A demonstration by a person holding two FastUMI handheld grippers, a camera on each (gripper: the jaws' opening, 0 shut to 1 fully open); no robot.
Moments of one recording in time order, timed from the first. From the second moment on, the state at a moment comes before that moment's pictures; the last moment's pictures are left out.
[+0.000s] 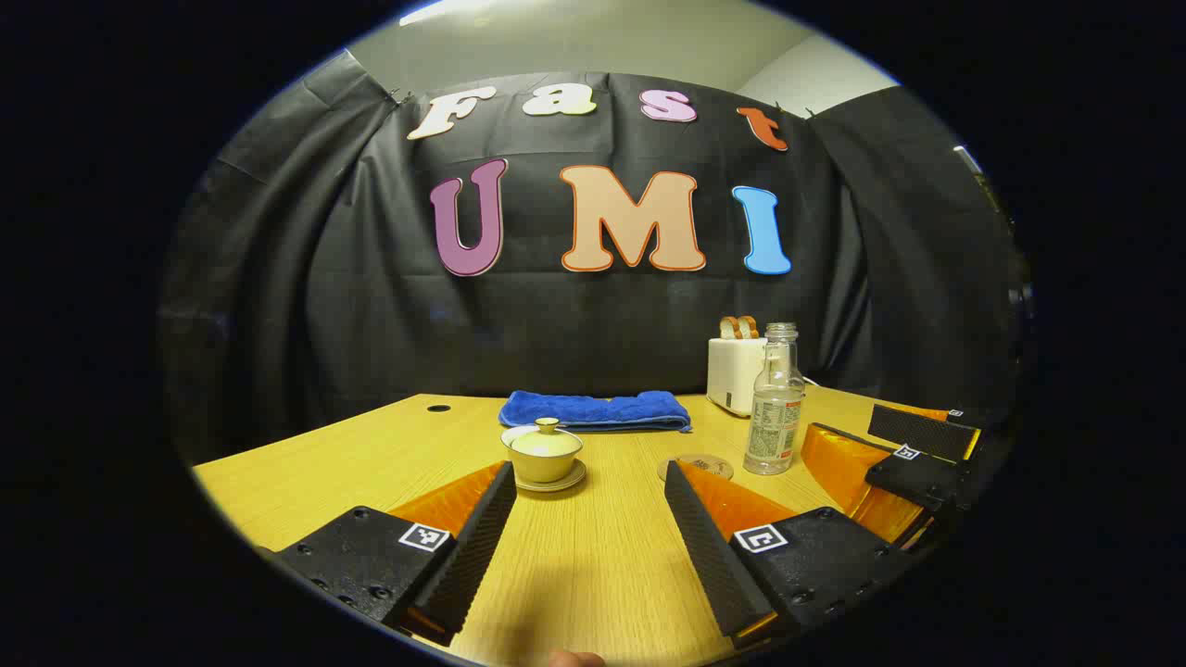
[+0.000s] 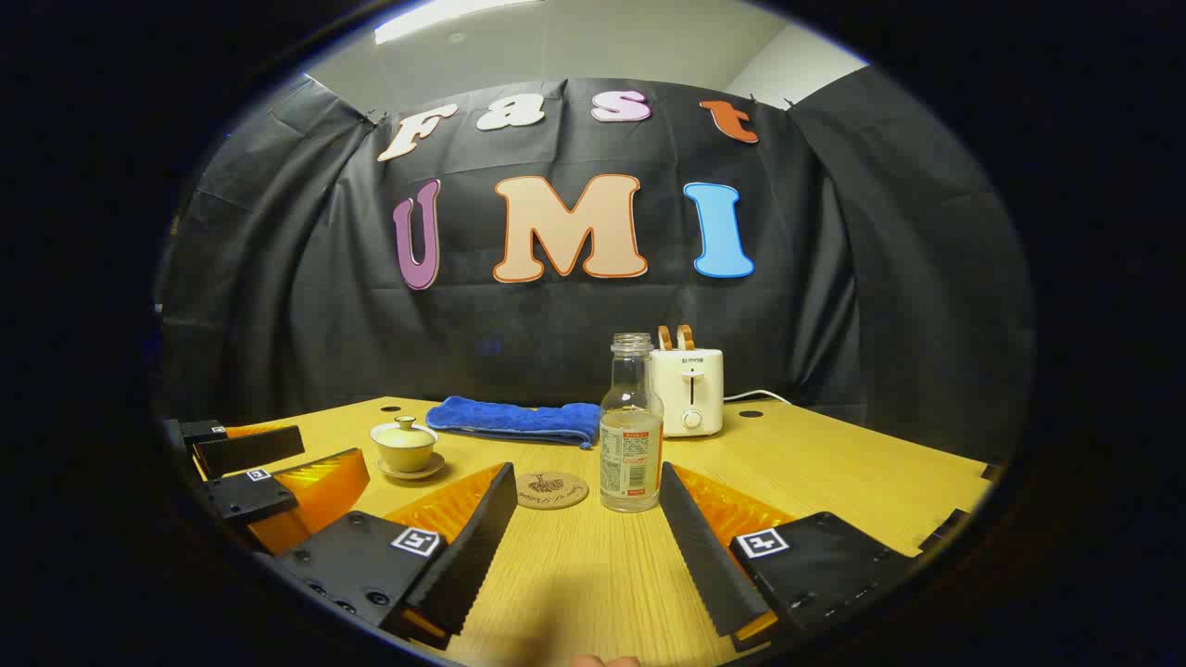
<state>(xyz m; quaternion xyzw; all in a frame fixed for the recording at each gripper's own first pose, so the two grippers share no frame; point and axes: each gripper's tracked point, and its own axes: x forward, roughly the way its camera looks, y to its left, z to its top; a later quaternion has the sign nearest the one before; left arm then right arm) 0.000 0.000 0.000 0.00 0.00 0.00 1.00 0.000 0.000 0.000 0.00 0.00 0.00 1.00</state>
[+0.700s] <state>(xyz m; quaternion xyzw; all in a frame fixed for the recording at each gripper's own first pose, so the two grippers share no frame) 0.000 -0.001 0.000 0.00 0.00 0.00 1.00 0.000 0.000 -0.001 0.00 0.00 0.00 1.00</state>
